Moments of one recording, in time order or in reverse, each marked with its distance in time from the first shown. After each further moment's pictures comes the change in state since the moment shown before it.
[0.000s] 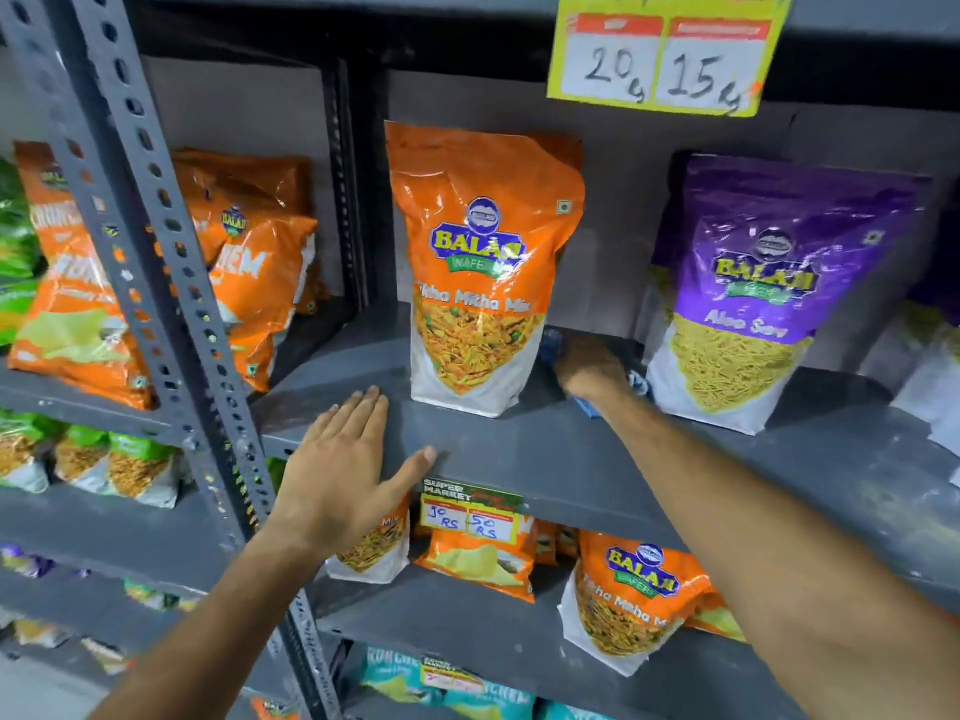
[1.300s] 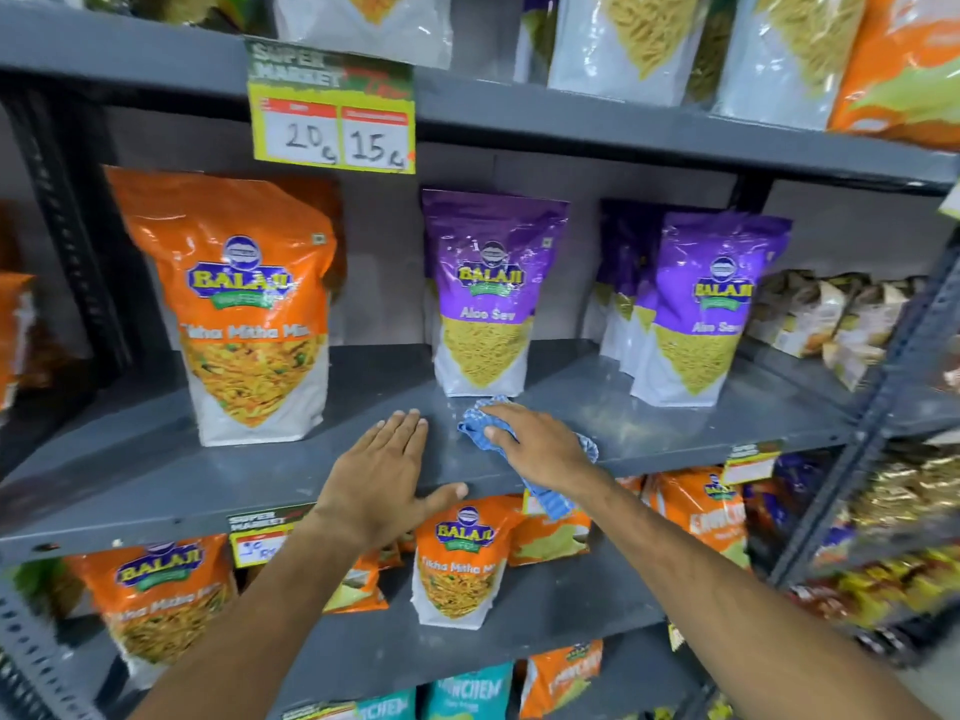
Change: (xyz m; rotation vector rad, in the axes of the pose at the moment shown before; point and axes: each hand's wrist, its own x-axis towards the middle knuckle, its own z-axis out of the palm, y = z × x) left_hand 0.022 0.191 0.018 -0.010 -0.144 0.602; right_hand -0.222 0.123 -0.064 0.054 0.111 0.058
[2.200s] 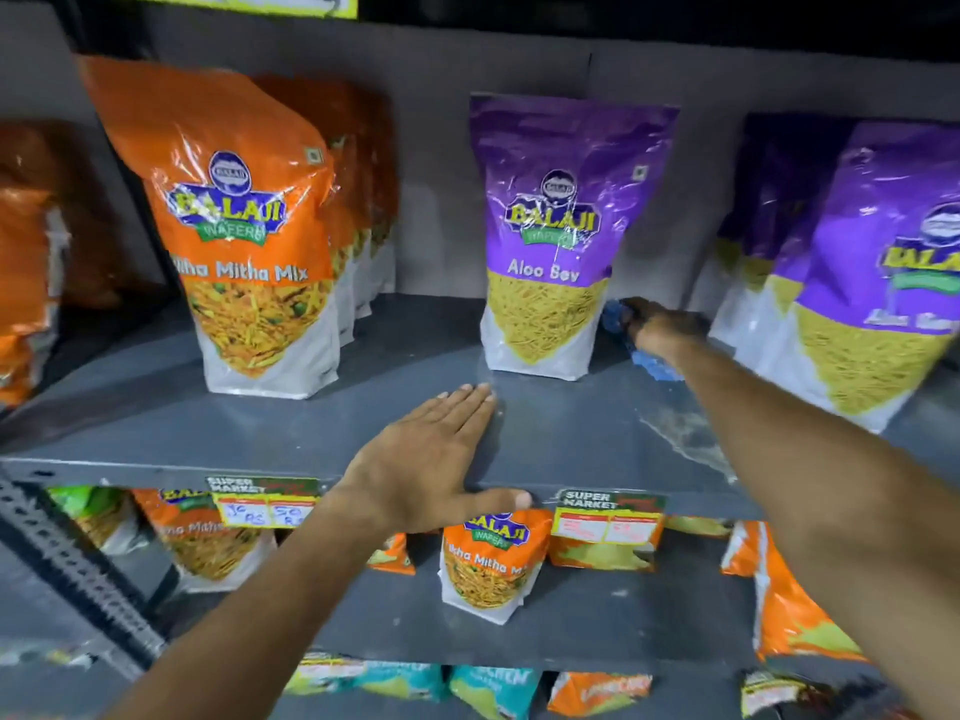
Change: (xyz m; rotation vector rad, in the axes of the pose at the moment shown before) left_hand 0.042 0.024 0.021 -0.085 -0.044 0.016; right_hand 0.192 0.147 -0.017 0.156 -0.011 0.225
